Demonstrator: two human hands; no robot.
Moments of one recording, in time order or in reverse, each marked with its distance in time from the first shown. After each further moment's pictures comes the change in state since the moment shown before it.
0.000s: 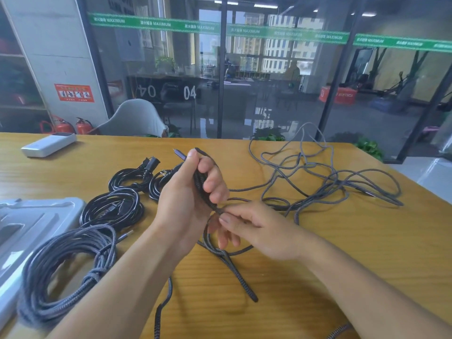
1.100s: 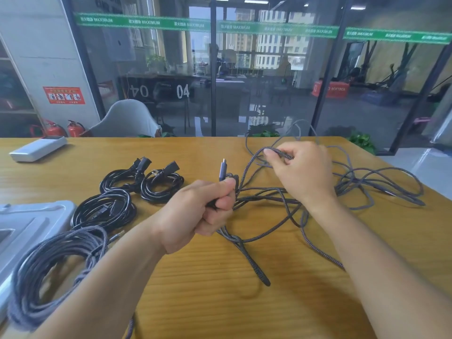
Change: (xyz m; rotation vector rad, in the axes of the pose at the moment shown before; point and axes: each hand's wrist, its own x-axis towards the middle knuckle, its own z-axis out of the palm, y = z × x) left_hand -0.002 0.003 -0.001 0.594 -0.391 -0.284; right_hand 0.002 0.018 -0.079 -0.645 0.943 0.134
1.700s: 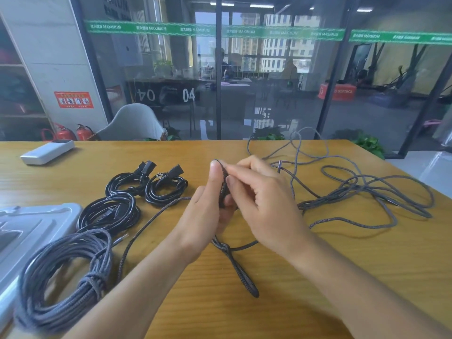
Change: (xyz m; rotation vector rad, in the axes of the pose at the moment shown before) left_hand 0.007 -0.008 0.029 0.087 0.371 0.119; right_hand -0.054 -0.070 0.006 0.541 -0.206 -0.207
